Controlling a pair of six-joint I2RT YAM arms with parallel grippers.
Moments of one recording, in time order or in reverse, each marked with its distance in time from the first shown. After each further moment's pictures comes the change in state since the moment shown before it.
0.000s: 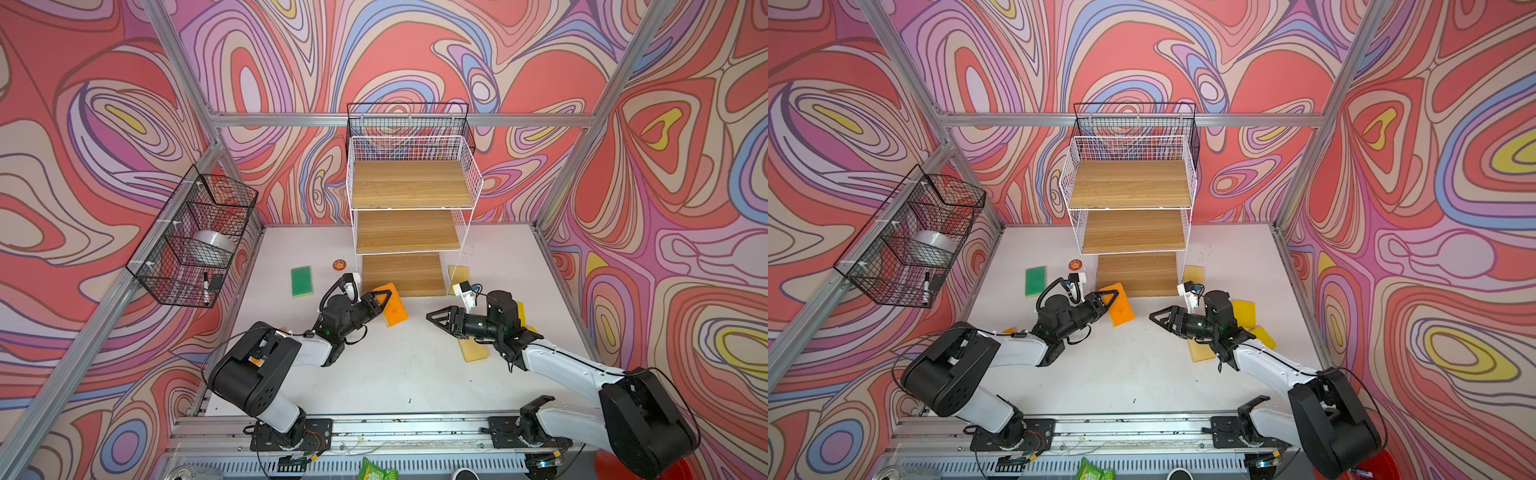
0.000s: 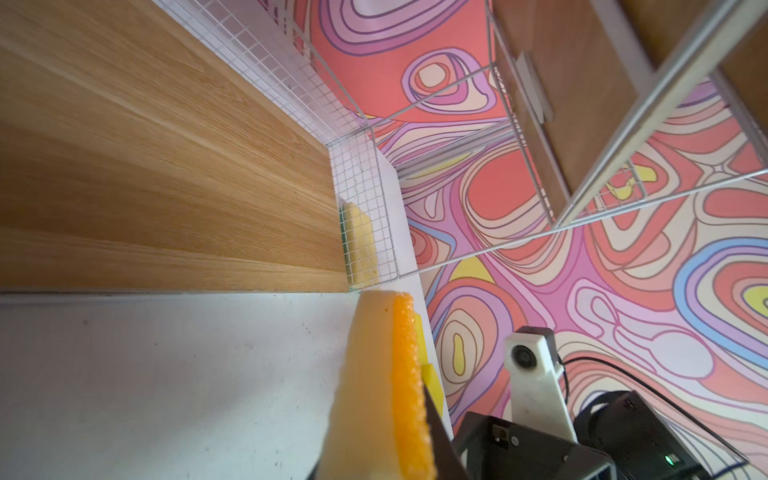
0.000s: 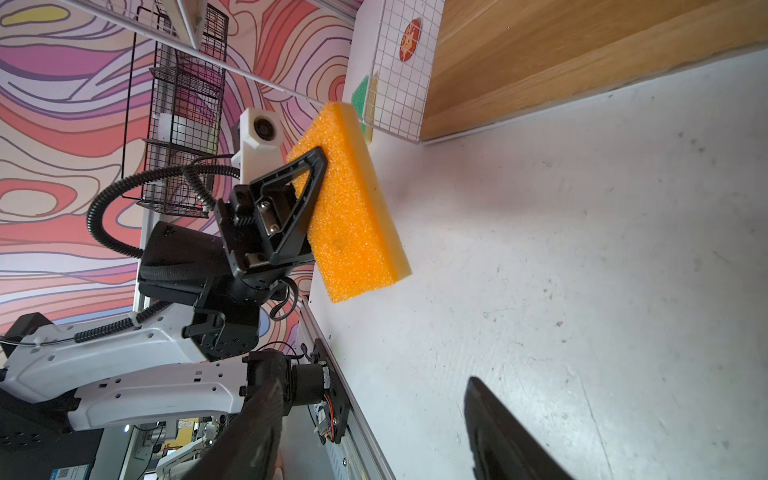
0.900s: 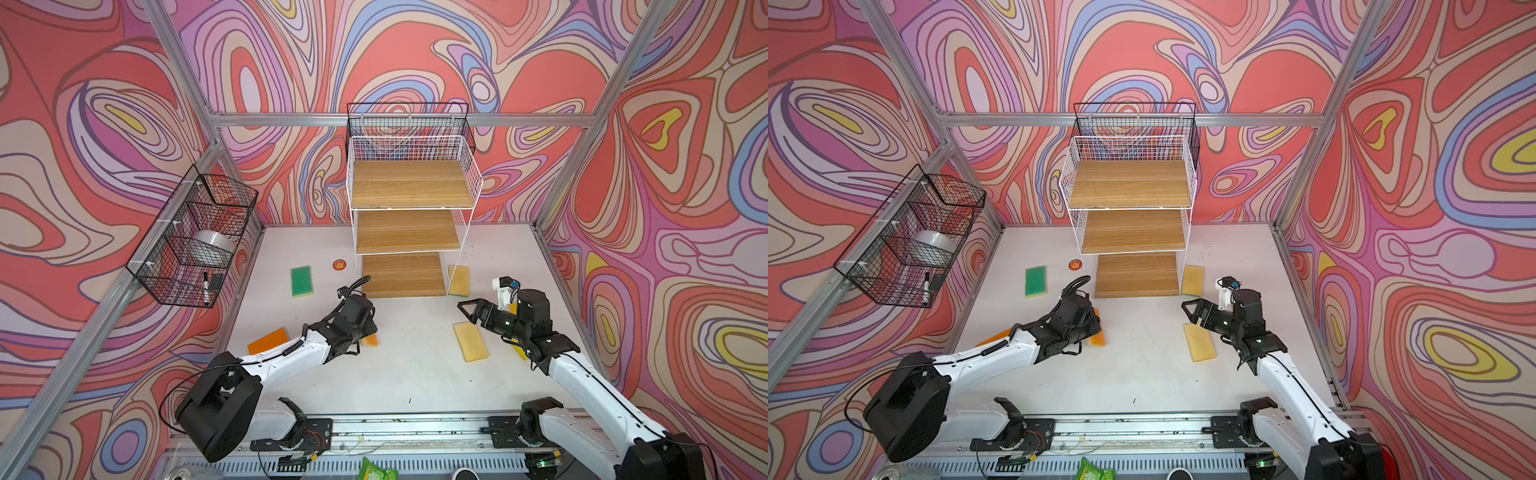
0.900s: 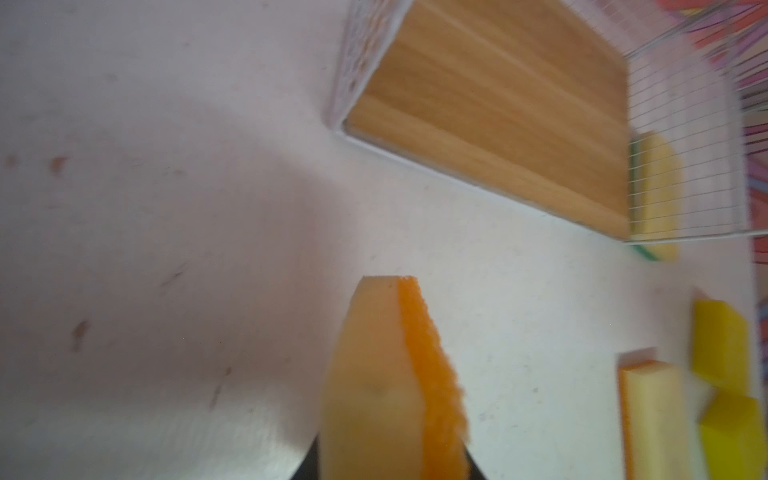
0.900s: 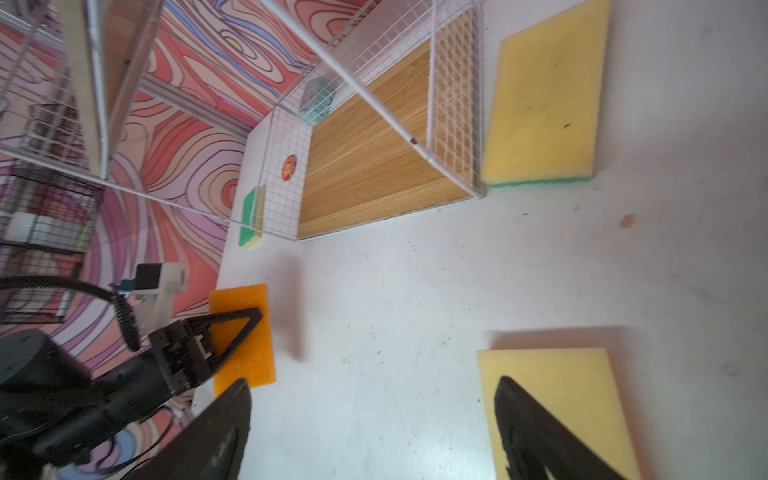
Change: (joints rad) left arm -0.149 -0.254 0.175 -1.095 -0.478 0.202; right arm -0.242 -0.318 0.036 -0.472 0.212 -0.251
